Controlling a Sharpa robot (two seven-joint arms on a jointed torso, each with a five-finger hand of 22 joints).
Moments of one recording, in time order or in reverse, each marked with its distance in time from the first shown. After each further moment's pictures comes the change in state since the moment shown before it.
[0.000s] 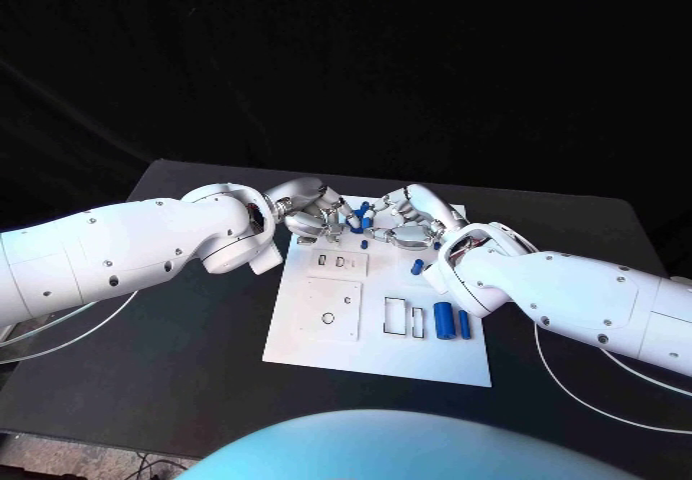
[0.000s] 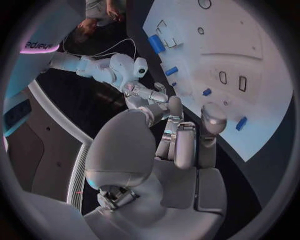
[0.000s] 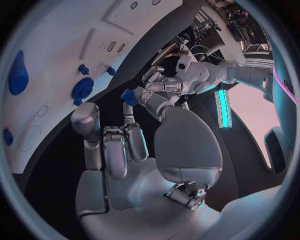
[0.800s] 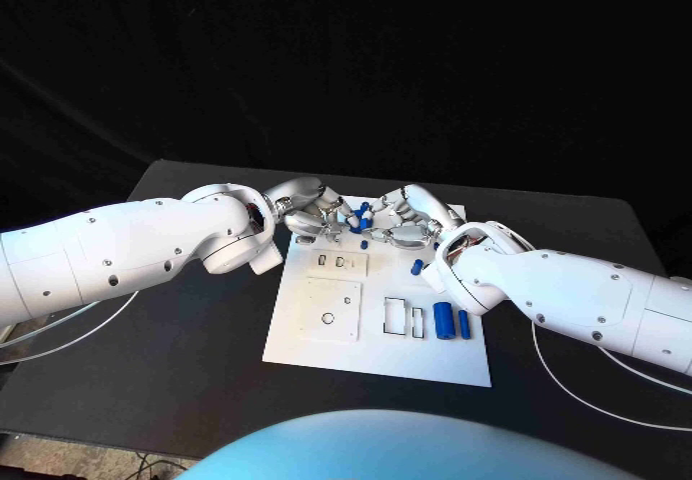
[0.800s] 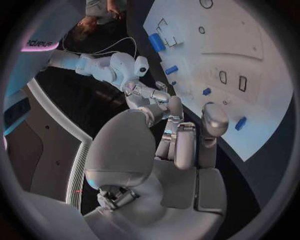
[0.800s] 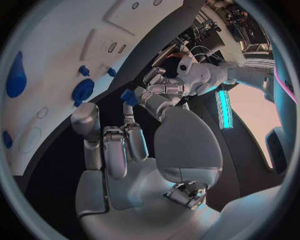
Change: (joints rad) left arm 0.000 0.000 0.000 0.000 0.017 -0.008 -0.008; left_hand -0.004 0.004 0.003 -0.003 0.000 0.007 0.000 0.000 -0.001 0.000 0.000 0.004 0.003 0.000 0.000 0.012 0.000 -0.015 0.011 0.004 0.016 0.017; right arm 0.000 0.016 0.000 -0.022 0.000 0.020 -0.006; right_hand 0.000 0.000 -0.003 0.003 -0.001 -0.001 0.000 0.001 0.001 0.000 0.000 0.000 0.000 0.000 0.000 0.000 0.000 0.000 0.000 0.000 0.000 0.001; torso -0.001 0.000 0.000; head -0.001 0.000
